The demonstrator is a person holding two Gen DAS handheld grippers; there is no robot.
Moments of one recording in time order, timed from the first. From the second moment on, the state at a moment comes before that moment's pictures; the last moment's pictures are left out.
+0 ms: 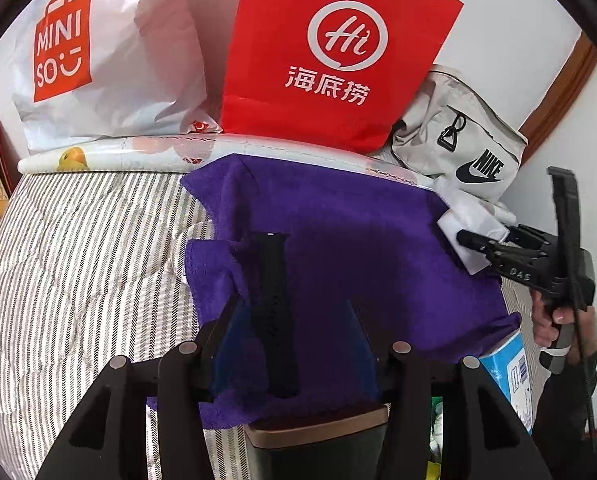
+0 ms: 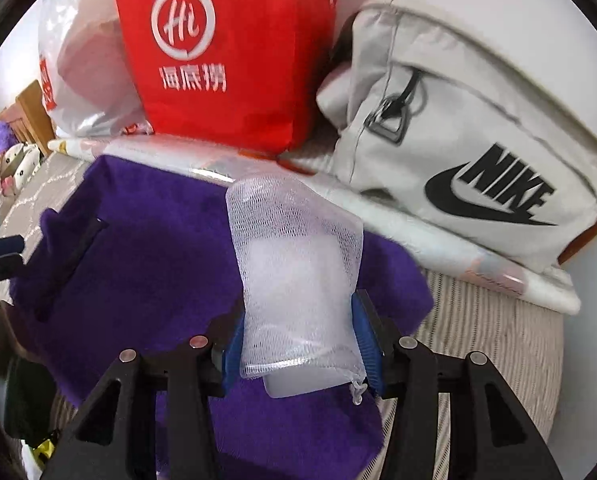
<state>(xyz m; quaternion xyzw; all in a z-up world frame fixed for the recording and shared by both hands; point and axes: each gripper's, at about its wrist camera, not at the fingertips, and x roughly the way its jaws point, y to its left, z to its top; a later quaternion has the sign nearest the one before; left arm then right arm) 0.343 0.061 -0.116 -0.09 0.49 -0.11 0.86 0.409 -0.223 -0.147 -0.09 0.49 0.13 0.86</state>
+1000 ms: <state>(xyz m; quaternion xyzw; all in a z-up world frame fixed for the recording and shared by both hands) 0.280 0.066 -0.088 -0.09 0.48 -0.12 0.86 0.321 -0.233 -0.101 -0.06 0.46 0.14 0.88</state>
